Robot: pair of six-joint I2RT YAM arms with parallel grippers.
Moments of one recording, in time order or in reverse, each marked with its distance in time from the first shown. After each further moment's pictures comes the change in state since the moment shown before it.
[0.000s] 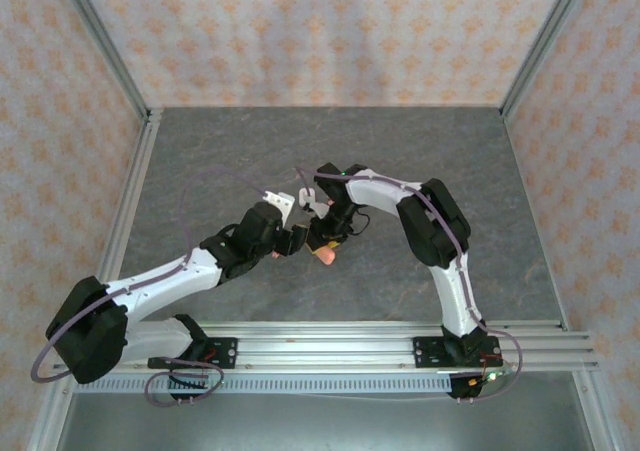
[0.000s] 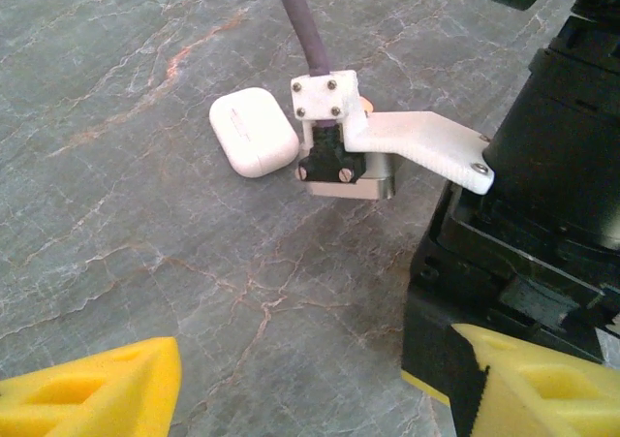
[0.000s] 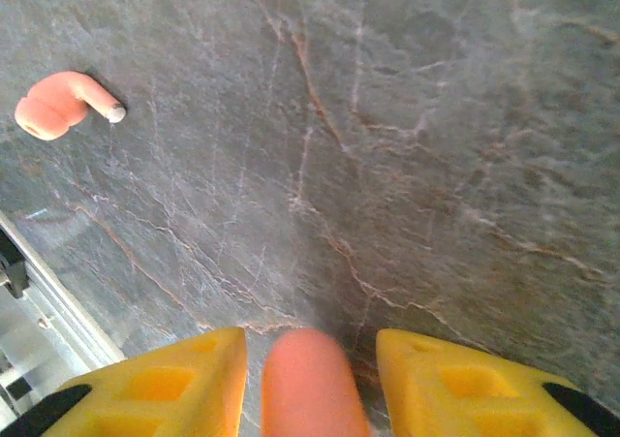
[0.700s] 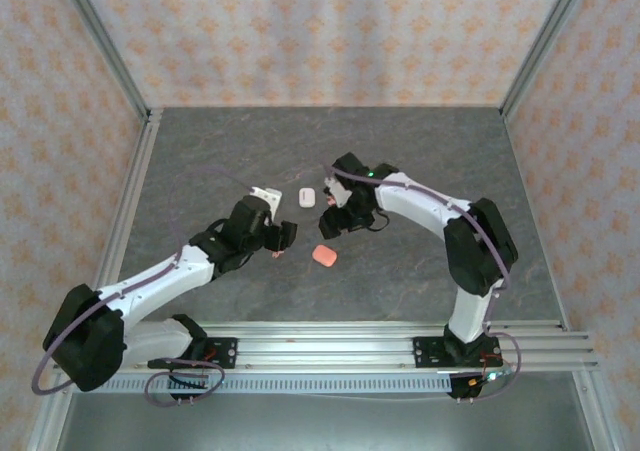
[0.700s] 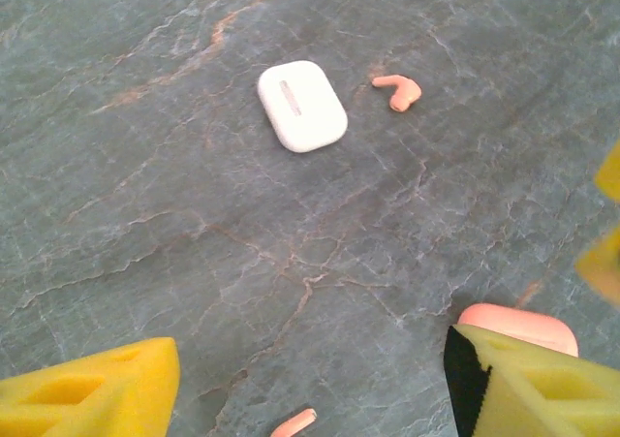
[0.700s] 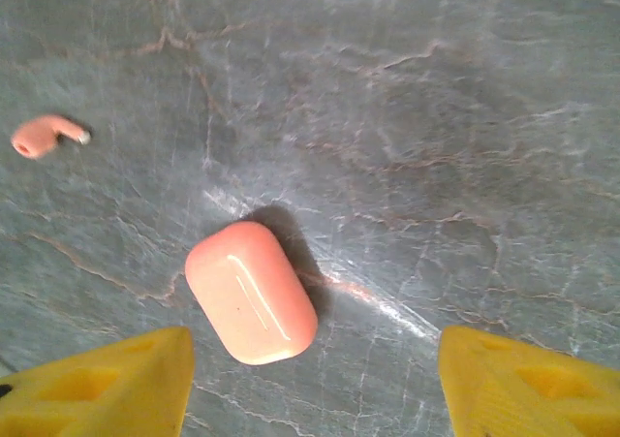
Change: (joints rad) left arm 0.125 -0.038 0.004 -0.086 0.091 -0.036; right arm 0.023 -0.339 -0.199 0.103 0.349 0.106
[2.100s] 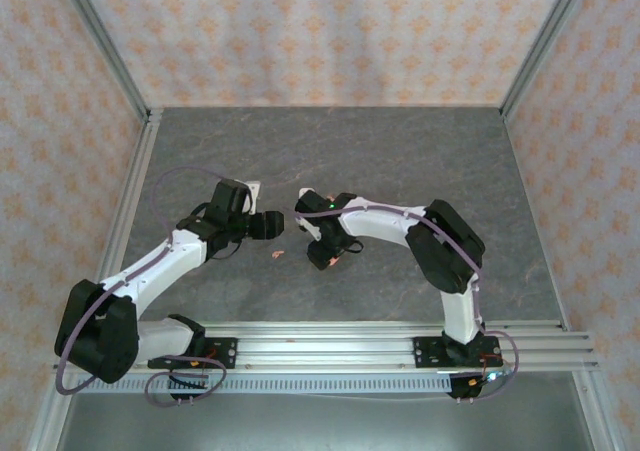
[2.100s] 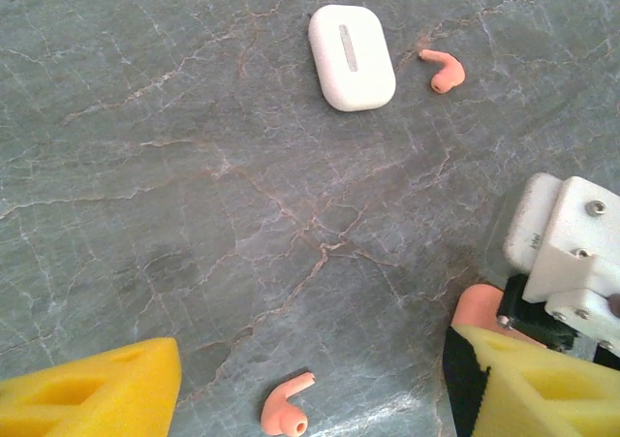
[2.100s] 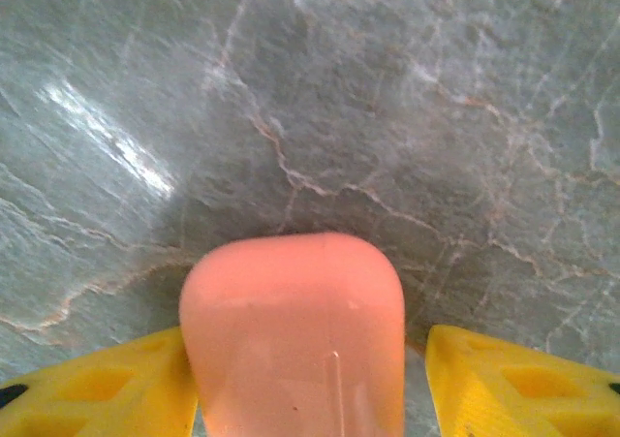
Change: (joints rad) left arm 0.209 0.067 0.068 -0.128 0.277 -0.116; right arm 0.199 0.138 -0.030 0.037 0.243 -0.119
